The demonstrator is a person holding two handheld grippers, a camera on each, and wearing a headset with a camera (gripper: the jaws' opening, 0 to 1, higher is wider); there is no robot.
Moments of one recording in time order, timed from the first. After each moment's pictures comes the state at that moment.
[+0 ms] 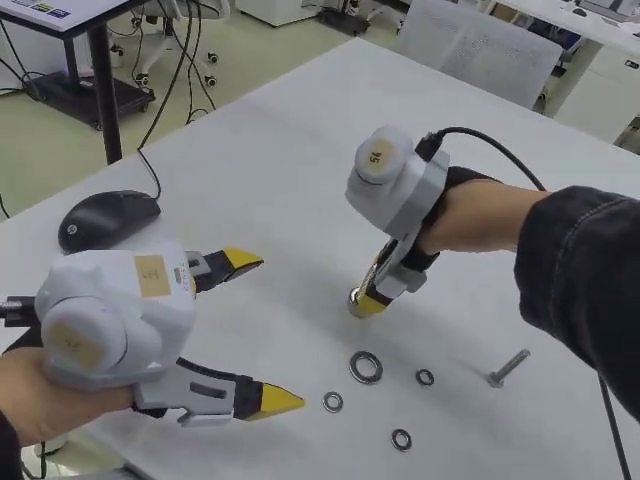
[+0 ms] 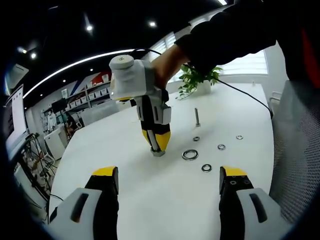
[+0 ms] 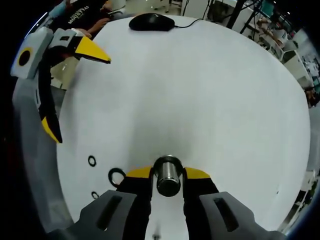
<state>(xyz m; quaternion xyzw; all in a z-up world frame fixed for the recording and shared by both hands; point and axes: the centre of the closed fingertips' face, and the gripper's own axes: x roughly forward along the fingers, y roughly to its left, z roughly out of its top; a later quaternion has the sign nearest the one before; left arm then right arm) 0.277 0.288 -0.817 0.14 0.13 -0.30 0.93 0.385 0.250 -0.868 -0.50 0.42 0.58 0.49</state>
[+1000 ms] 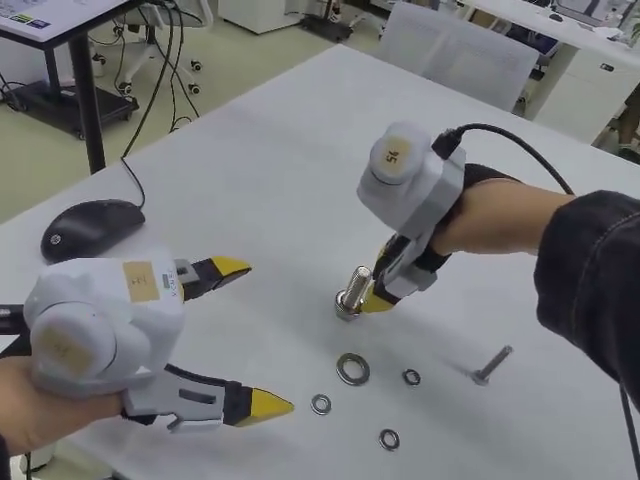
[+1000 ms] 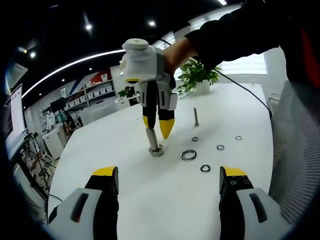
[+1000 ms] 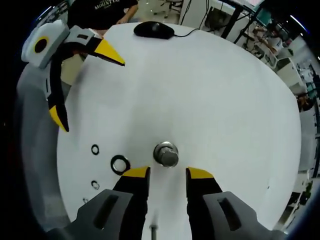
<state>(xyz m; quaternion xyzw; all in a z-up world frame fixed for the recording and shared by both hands) 0.278 0.283 -0.815 0.14 0.13 -0.30 0.93 0.388 0.230 -0.839 -0.51 0.38 0.57 0.52</state>
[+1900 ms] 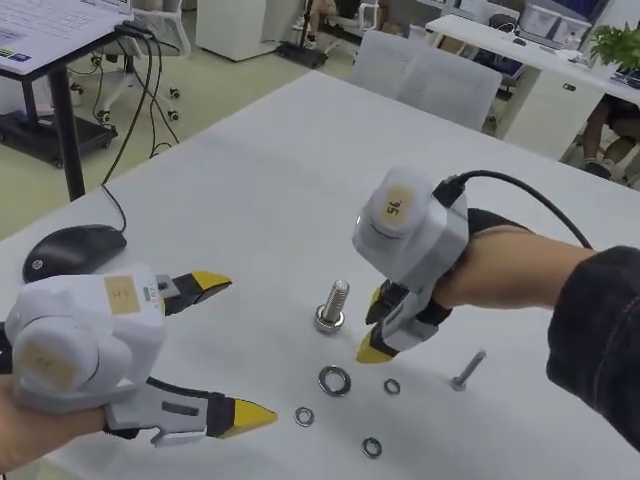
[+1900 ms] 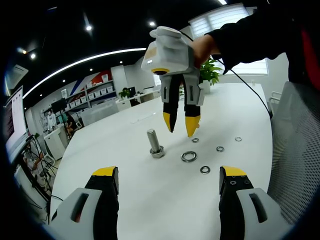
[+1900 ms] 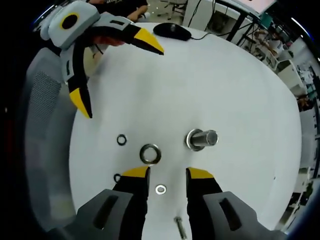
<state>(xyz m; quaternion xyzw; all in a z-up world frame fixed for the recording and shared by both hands) 0.273 0.284 -0.808 0.15 0.13 -0.30 0.93 0.342 0.202 -0.837 -0.51 0.37 0.58 0.51</state>
